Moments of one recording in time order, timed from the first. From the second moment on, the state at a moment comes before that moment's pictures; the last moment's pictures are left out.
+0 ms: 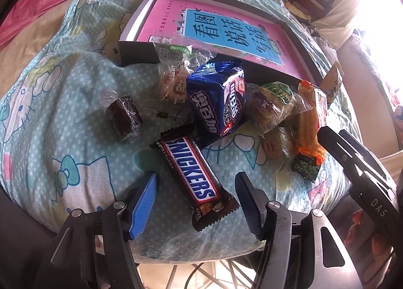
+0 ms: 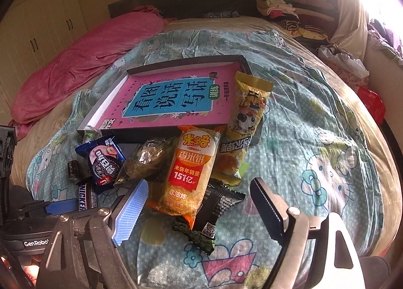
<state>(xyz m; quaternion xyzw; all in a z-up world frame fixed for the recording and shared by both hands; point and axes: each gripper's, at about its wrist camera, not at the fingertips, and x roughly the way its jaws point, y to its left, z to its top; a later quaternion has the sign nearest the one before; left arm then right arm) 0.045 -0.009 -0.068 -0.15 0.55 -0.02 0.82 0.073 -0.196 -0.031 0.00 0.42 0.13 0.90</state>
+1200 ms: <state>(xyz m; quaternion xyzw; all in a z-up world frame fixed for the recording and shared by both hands) 0.057 0.012 -0.076 -0.20 0.55 -0.04 0.81 0.096 -0.192 -0.047 0.01 0.43 0.19 0.88</state>
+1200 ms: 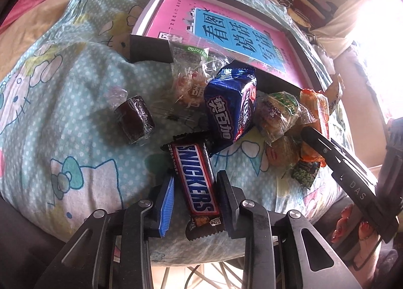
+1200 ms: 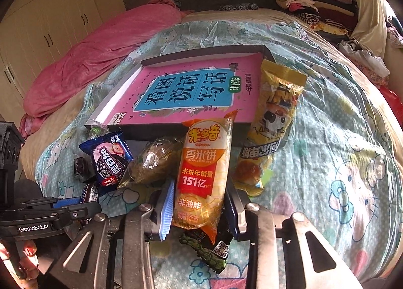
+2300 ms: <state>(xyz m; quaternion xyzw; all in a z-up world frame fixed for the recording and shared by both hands) 0.067 0.058 -0.015 -0.22 0.46 -0.02 0.86 0.098 -0.201 -0.021 0.06 0.38 0.23 0.89</state>
